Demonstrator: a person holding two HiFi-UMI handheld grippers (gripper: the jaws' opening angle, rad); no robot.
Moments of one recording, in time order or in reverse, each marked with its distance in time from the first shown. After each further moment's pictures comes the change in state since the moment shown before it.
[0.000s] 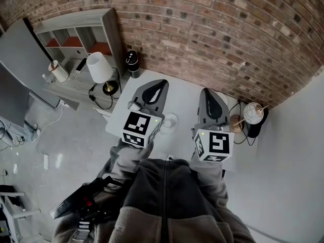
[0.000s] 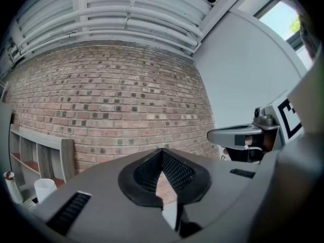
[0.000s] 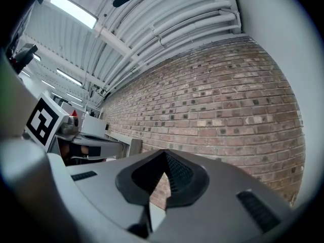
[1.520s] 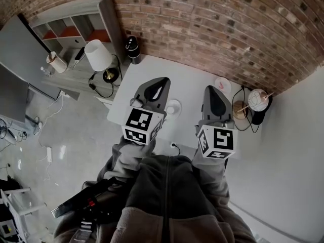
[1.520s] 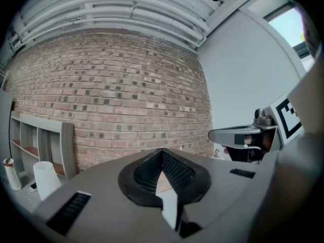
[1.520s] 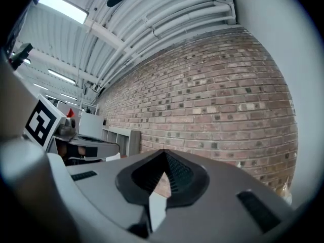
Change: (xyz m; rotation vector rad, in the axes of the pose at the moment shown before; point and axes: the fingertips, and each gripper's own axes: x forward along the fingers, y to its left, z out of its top) left arm -0.015 -0.012 -0.042 -0.073 0.096 -0.023; right arm -0.021 0.003 -0.039 0.059 0.105 -0.033
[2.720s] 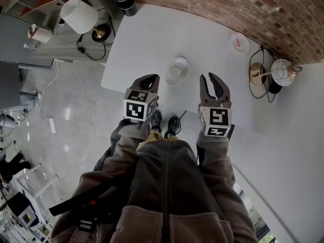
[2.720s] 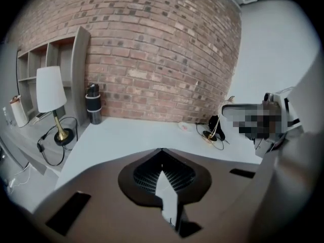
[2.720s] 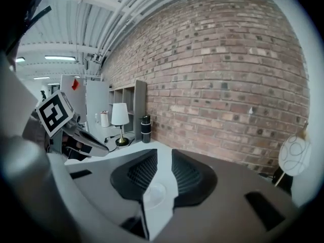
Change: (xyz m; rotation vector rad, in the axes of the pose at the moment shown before) left arm -0.017 0.027 -0.294 -0.277 0.618 0.031; right arm 0.017 0.014 -0.233 -0.027 0.398 0.095
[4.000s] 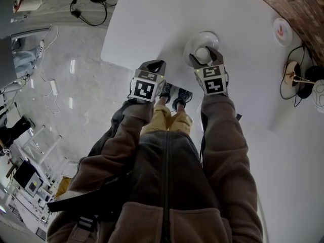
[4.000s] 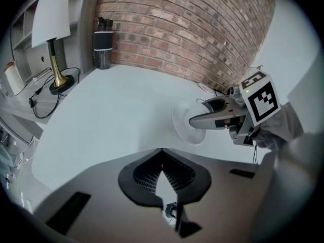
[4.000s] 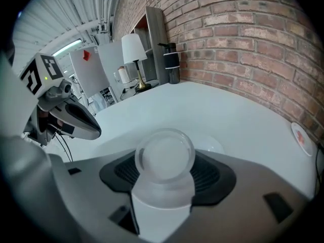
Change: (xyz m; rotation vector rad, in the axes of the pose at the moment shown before) left arm 0.081 0.080 -0.161 -0.111 0.357 0.025; right arm 0.178 0.100 -0.212 -0.008 0.498 0.386
